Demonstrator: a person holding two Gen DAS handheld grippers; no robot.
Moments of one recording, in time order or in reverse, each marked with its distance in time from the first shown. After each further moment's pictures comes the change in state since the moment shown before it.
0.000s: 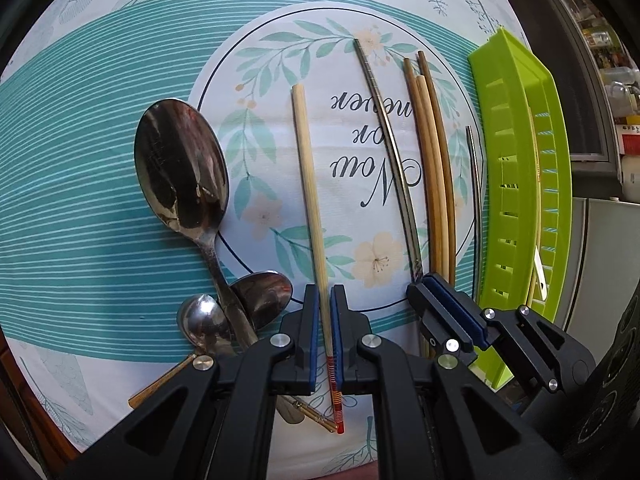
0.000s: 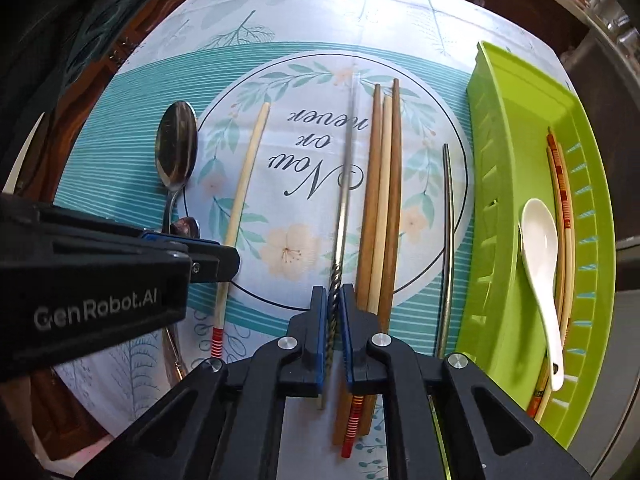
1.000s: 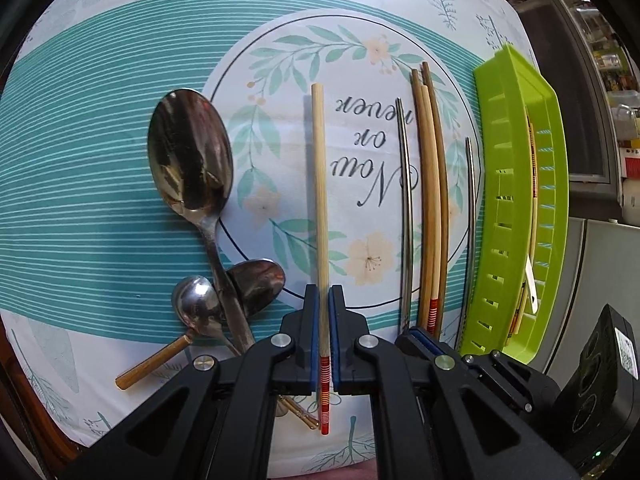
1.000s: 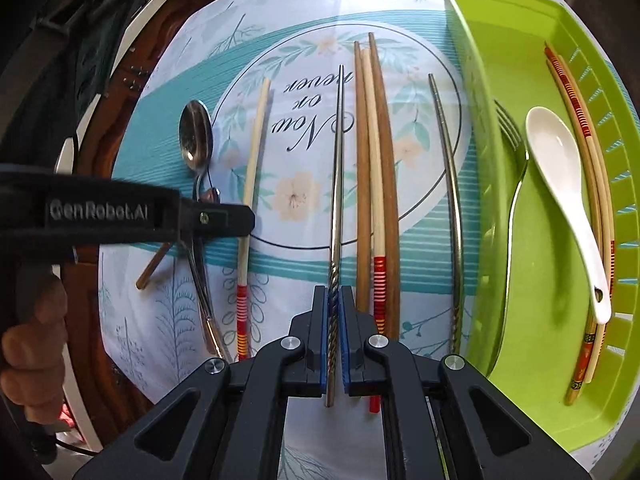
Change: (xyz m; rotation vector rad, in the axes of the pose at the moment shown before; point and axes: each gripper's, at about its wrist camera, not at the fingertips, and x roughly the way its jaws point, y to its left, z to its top) left arm -0.021 -0.004 -0.022 -0.077 -0.024 -0.005; right arm -0.002 -0.036 -0.039 0.151 0.044 0.249
